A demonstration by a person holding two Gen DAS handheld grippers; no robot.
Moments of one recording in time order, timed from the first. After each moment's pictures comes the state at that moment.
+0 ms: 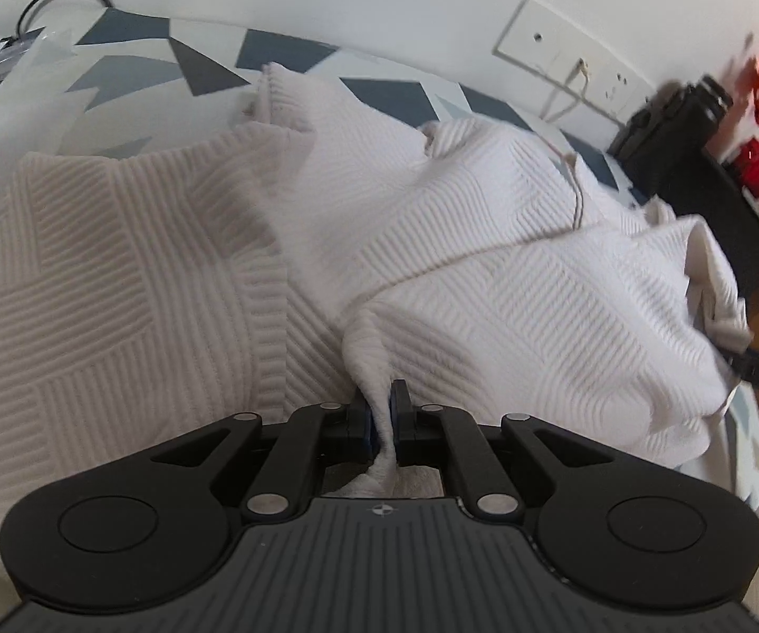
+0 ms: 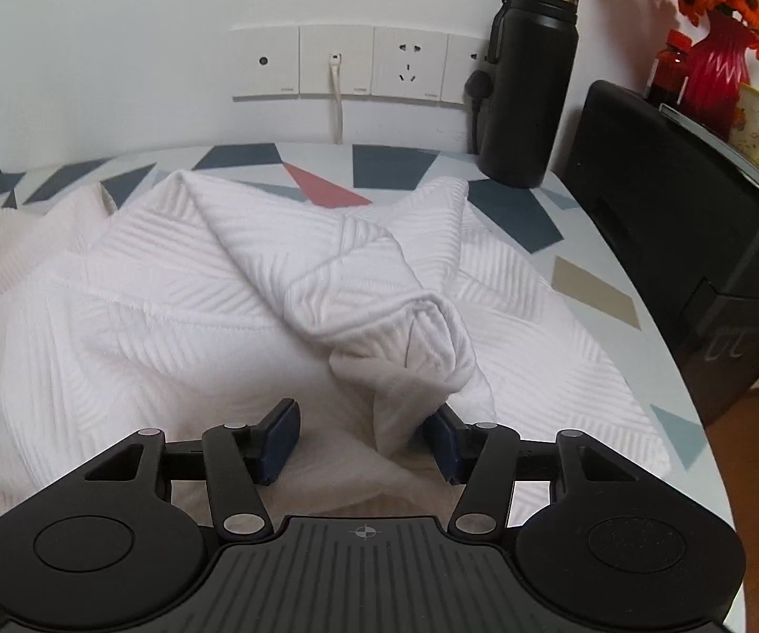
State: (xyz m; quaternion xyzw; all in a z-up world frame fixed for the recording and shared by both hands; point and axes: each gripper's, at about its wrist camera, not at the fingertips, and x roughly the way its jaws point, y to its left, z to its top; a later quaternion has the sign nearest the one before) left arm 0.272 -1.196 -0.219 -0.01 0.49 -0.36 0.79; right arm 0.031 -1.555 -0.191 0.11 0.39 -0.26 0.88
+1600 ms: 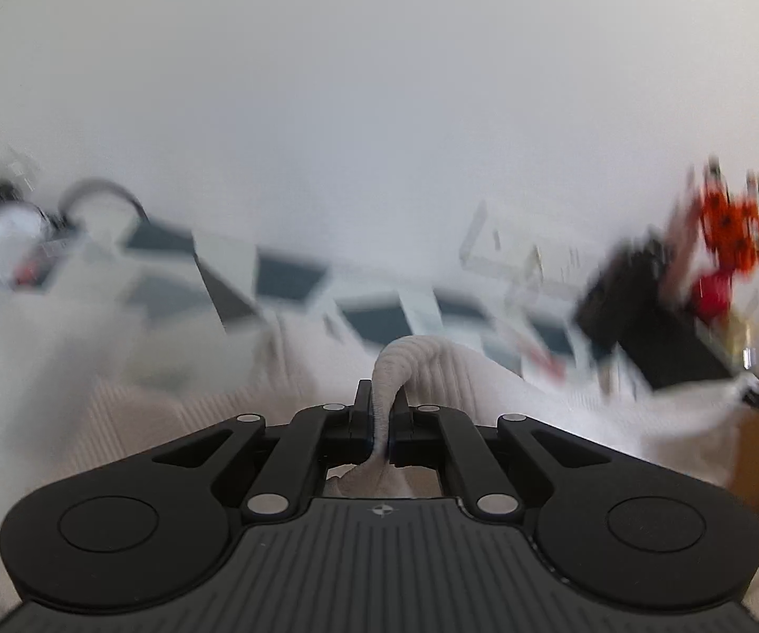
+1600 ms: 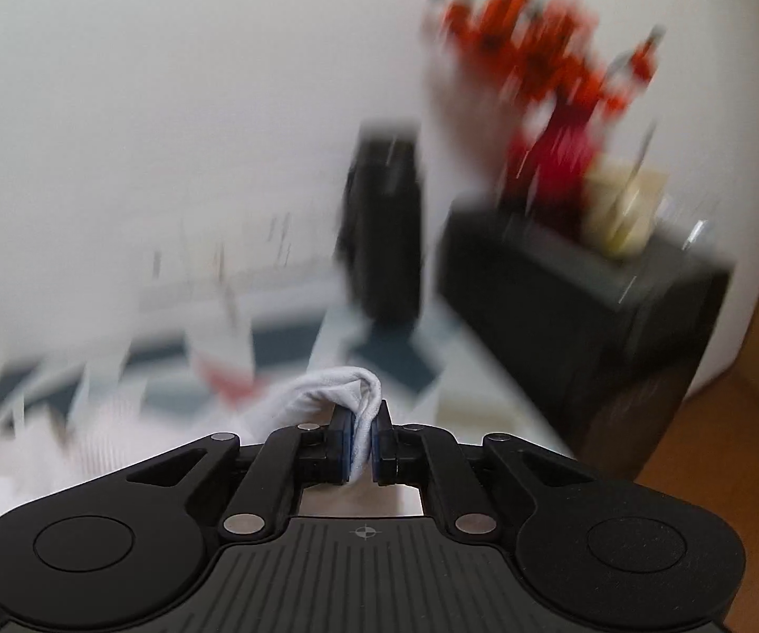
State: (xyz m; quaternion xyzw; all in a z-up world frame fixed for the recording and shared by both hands) left arm 0.264 -1.140 -0.101 -0.08 0.29 -0.36 0.88; right arm -0.019 -1.578 -0.083 0.12 0.19 -0.39 0.89
